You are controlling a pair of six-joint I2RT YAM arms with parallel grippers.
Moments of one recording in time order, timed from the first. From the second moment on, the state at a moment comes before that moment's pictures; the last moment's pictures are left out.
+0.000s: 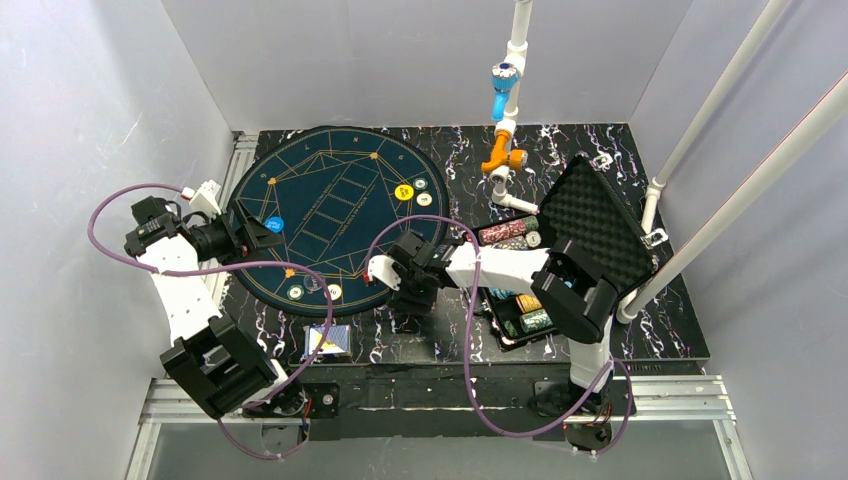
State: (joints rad) left arm 0.64 1.28 1.19 -1.16 0.91 0.18; right arm 1.05 1.89 1.27 -0.51 -0.13 -0.40
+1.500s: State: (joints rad) left arm 0.68 1.29 1.20 -1.16 1.09 0.14; right arm 1.05 2.10 1.72 -0.50 -0.18 -0.34
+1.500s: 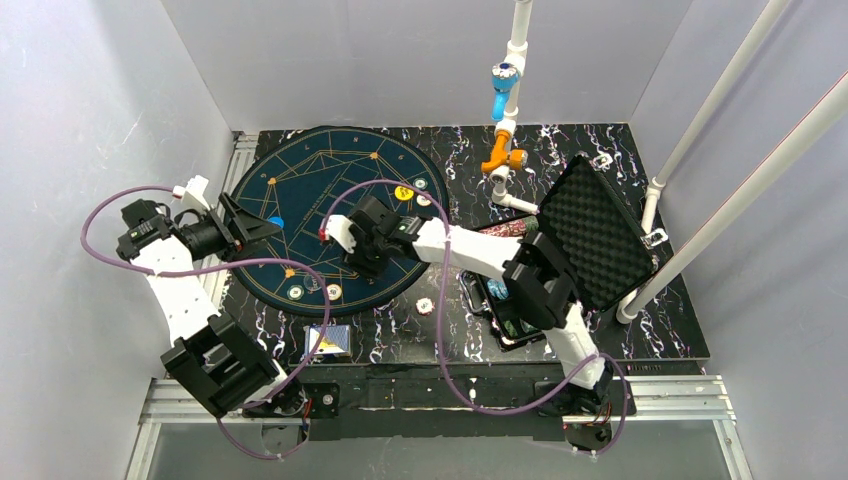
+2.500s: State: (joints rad) left arm 0.71 1.29 1.21 -1.14 1.15 0.11; right arm 1.14 2.30 1.95 -0.48 -0.30 -0.19
